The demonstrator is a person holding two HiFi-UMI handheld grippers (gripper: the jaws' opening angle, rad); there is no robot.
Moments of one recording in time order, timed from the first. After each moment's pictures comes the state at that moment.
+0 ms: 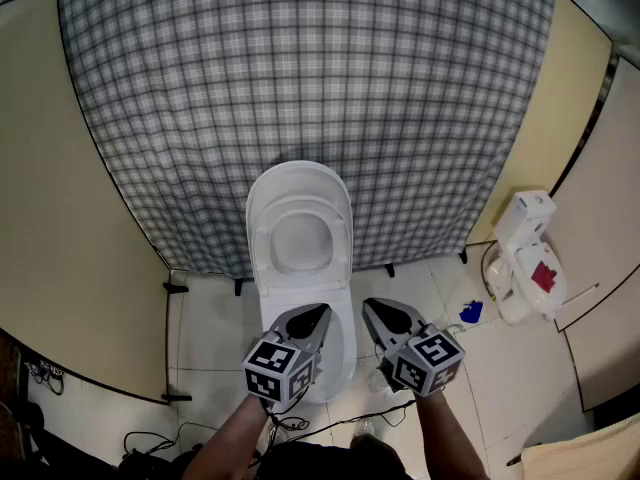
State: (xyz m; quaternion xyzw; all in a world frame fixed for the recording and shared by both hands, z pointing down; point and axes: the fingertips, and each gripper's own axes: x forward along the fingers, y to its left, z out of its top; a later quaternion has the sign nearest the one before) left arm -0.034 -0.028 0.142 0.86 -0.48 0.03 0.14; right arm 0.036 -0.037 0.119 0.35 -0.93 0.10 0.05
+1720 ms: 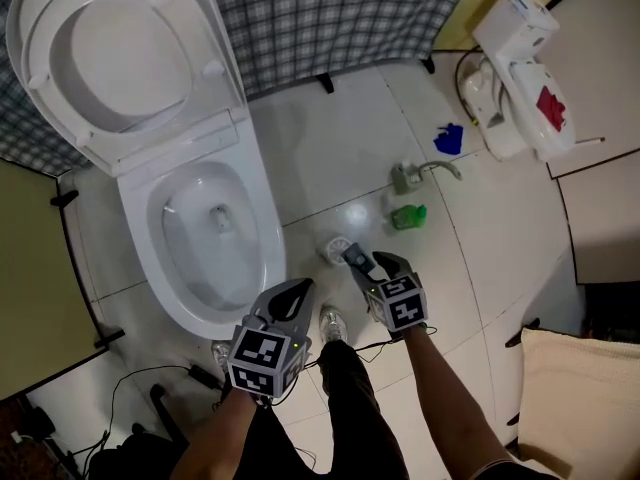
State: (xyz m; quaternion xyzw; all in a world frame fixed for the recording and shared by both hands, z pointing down) left arm 0.130 -0.019 0.556 0.85 -0.39 0.16 0.31; right arm 0.257 -0.036 0.685 0.44 -0.76 0.29 0.38
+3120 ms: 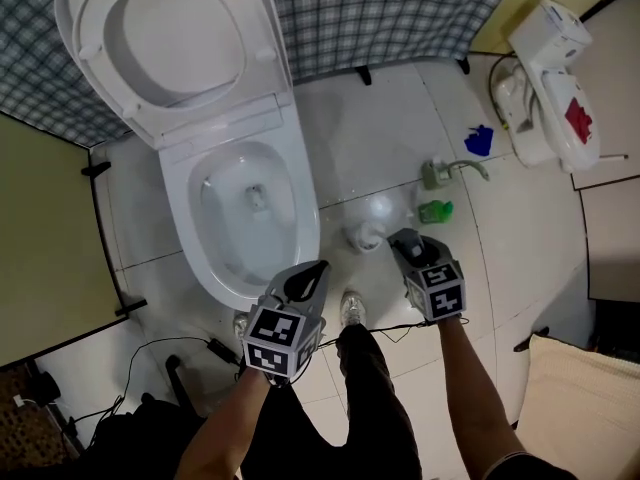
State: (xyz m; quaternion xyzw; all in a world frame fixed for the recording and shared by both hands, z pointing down) left arm 0.096 -0.018 0.535 0.84 -0.42 0.16 0.31; right arm 0.265 -0.050 0.627 0.44 -0.77 0.24 0.38
